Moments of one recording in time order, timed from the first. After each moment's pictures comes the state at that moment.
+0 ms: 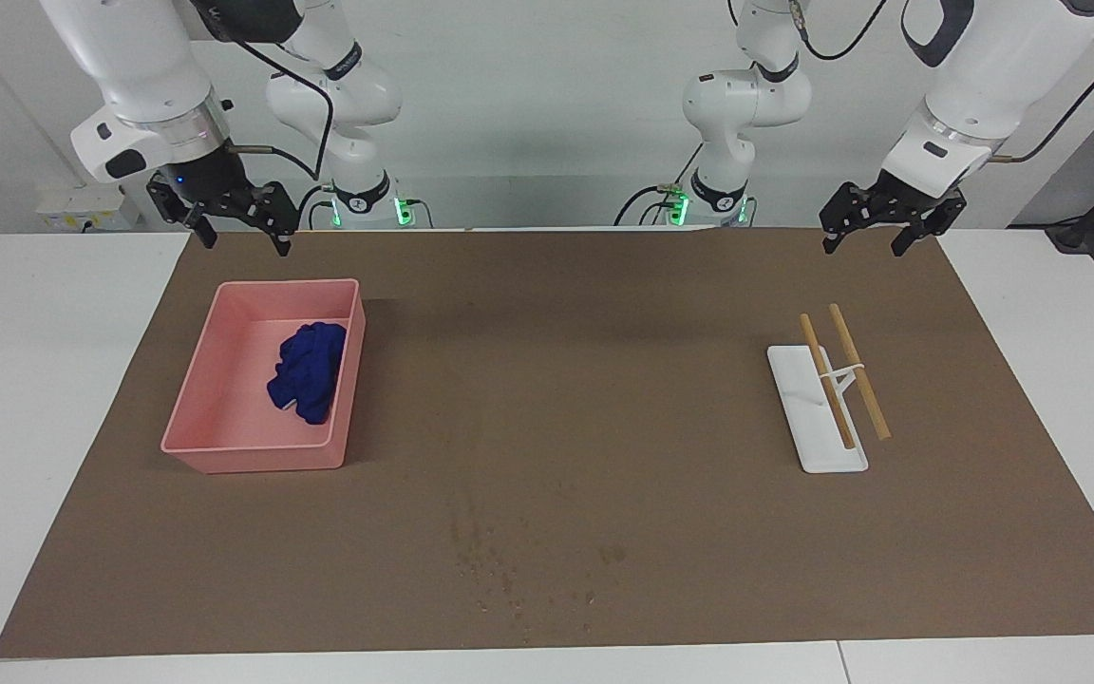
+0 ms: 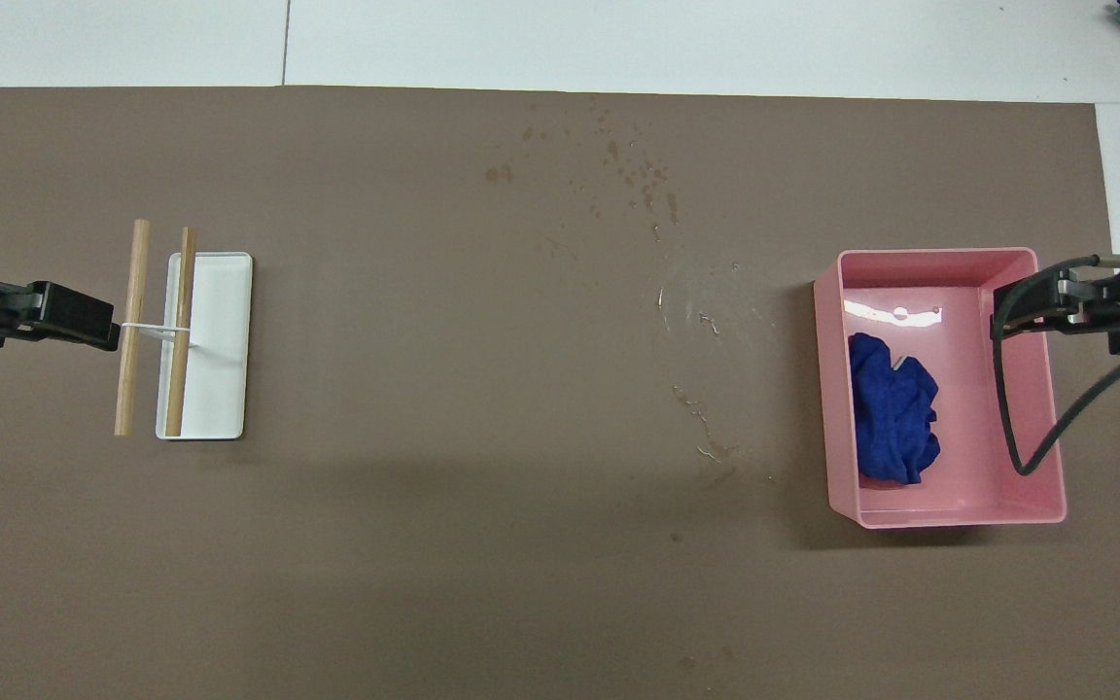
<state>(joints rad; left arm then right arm) -0.02 -0.02 -0.06 -1.58 -0.03 1.50 0.02 0.03 -0.01 0.01 -1.54 -0.04 1.49 0.19</state>
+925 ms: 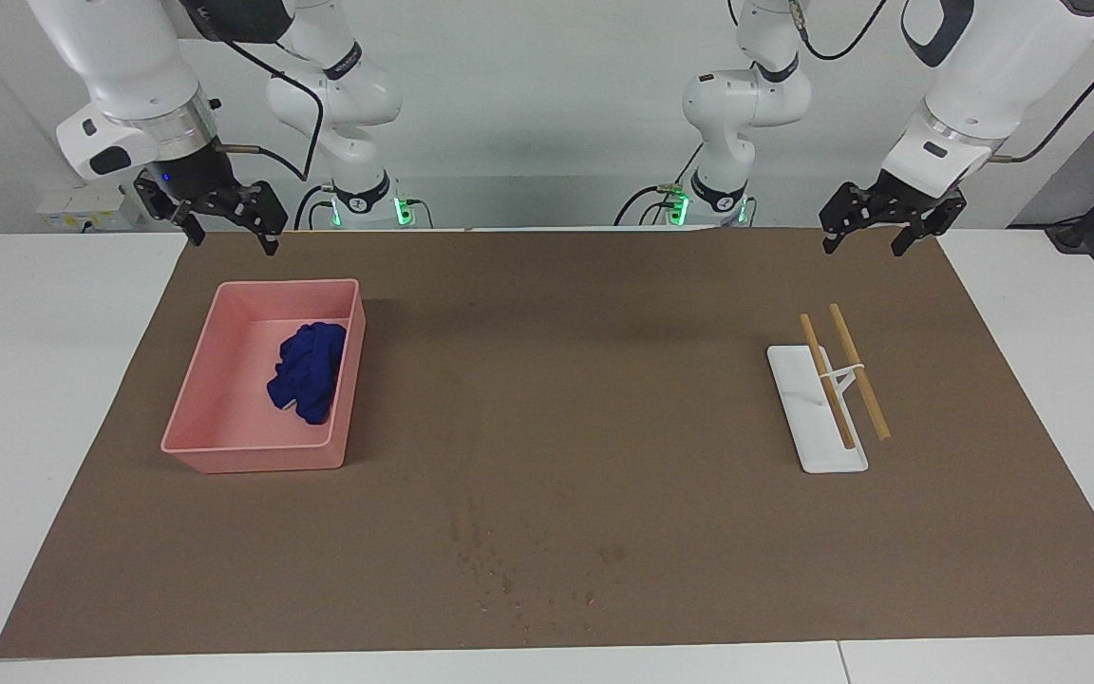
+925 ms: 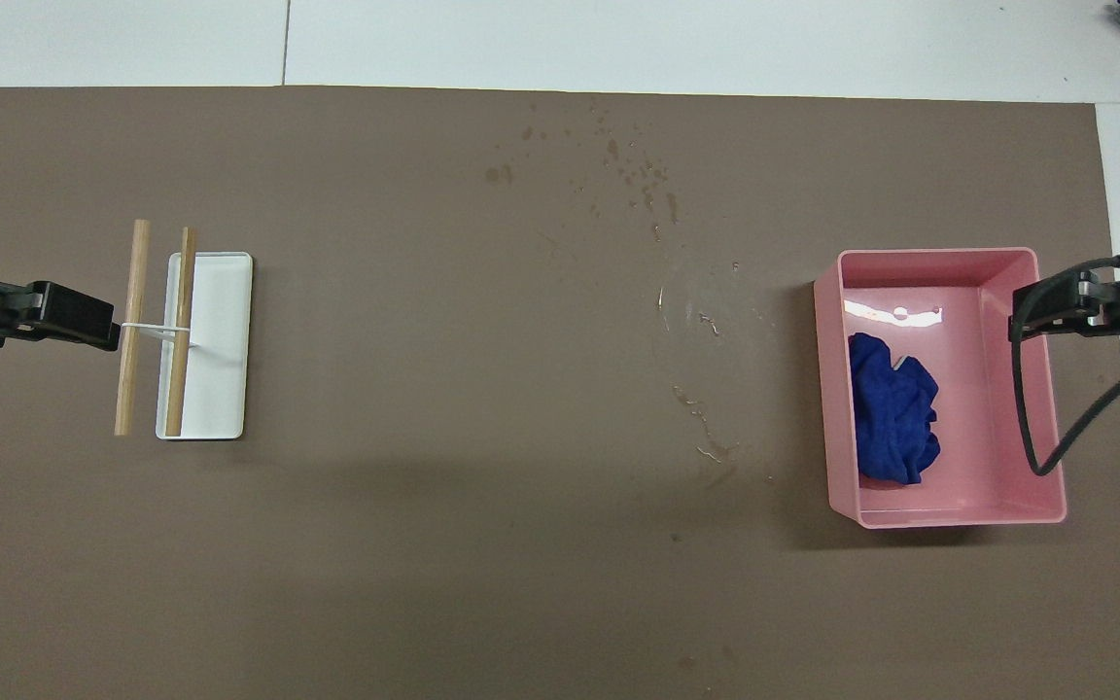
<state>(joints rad) -0.02 -0.02 -0.06 -1.58 -0.03 1.50 0.02 0.01 -0.02 0.01 -1.55 -0.04 1.48 0.19</state>
